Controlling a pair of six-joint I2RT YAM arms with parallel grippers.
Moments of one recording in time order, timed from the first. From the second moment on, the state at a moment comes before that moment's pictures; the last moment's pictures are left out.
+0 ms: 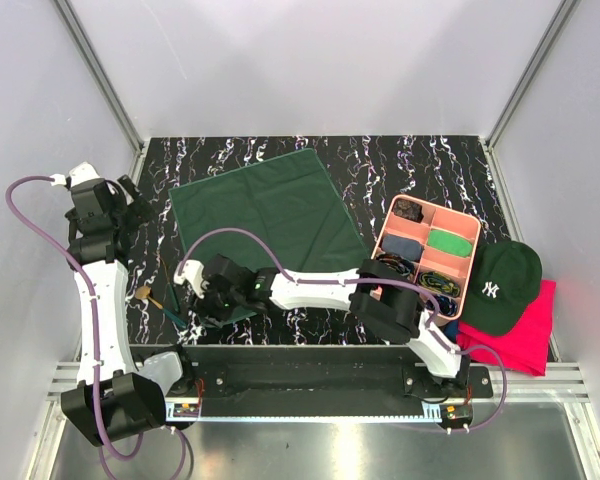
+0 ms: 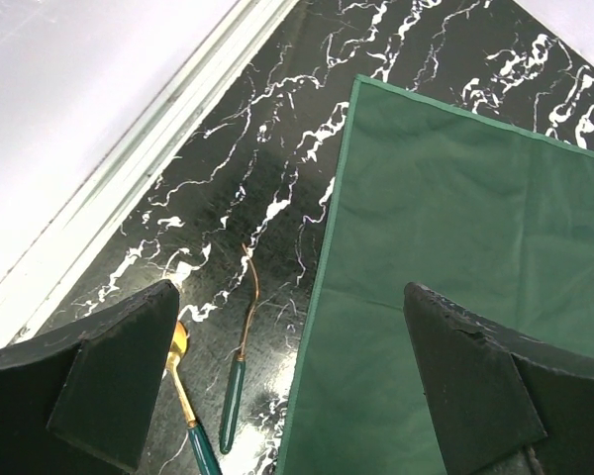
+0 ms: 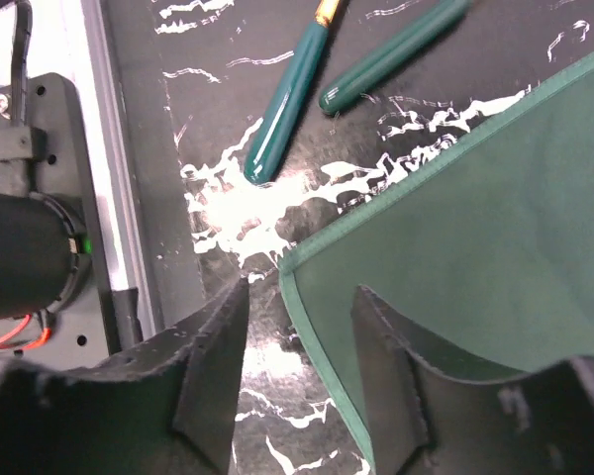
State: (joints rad) left arm 0.30 1.03 1.09 -0.61 -0.12 -0.33; right arm 1.24 2.20 1.66 -0.10 -0.19 0.04
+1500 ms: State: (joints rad) left arm 0.30 1.03 1.06 -0.60 -0.09 -0.34; right arm 1.32 2.37 1.80 -0.11 -0.02 -0.06
